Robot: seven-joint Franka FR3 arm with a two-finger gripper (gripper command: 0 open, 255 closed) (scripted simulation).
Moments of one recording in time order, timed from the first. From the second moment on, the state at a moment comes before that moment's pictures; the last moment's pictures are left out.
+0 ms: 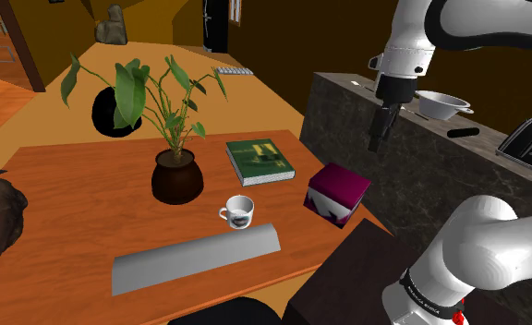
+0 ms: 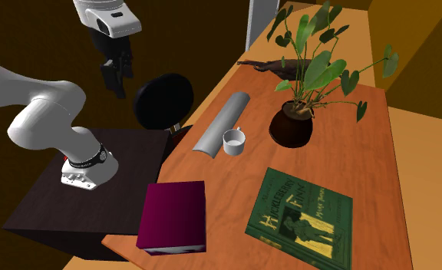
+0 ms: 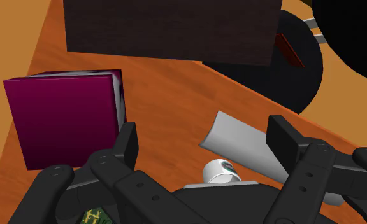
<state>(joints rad) -0.01 -0.83 0.02 -2.37 0.03 1.43 -0.11</state>
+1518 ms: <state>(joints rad) 0.01 -0.22 0.13 -2.44 0.08 2.19 0.02</state>
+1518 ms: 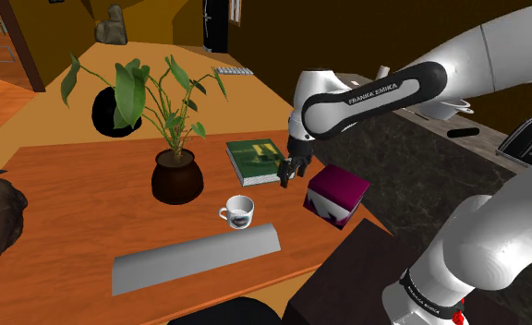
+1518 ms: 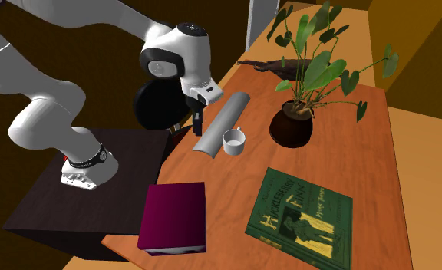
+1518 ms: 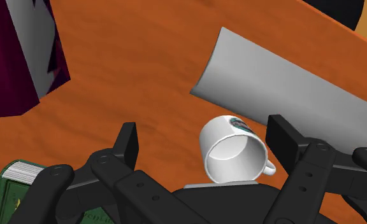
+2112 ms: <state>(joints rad) 0.01 0.12 0.15 -2.29 0.04 2.41 0.09</state>
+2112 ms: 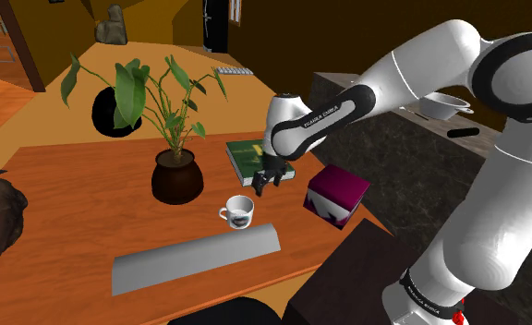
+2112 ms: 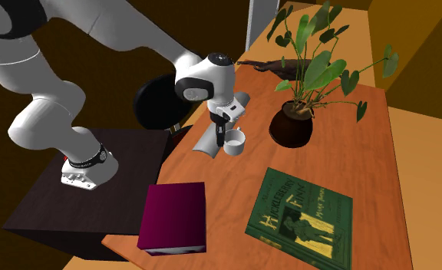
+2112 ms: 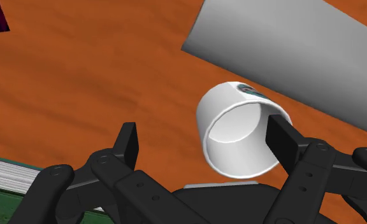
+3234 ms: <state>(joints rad) 0.05 0.47 0.13 -2.09 -0.02 2.59 0.16</state>
